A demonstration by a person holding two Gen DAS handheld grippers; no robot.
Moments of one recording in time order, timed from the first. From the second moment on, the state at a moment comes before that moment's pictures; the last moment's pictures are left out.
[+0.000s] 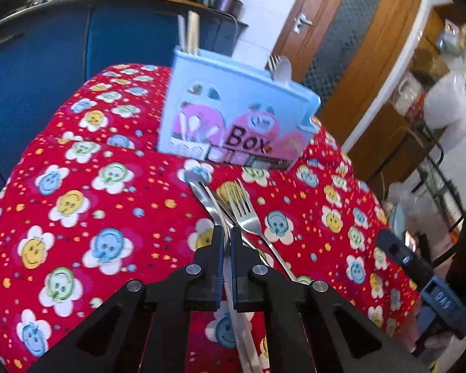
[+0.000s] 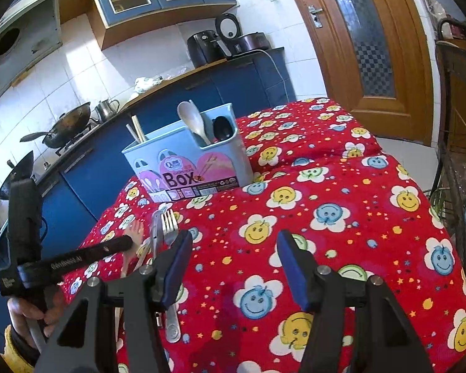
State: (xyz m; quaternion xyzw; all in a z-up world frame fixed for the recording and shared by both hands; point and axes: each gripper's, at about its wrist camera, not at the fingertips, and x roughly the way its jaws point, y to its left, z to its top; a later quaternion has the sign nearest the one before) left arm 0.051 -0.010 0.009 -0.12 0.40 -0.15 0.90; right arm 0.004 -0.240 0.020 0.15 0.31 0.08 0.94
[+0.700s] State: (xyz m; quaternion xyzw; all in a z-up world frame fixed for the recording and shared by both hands) left arm 0.028 0.078 0.056 -0.17 0.30 -0.12 0.93; right arm 0.031 -0.152 0.023 0.04 0.38 0.15 0.91
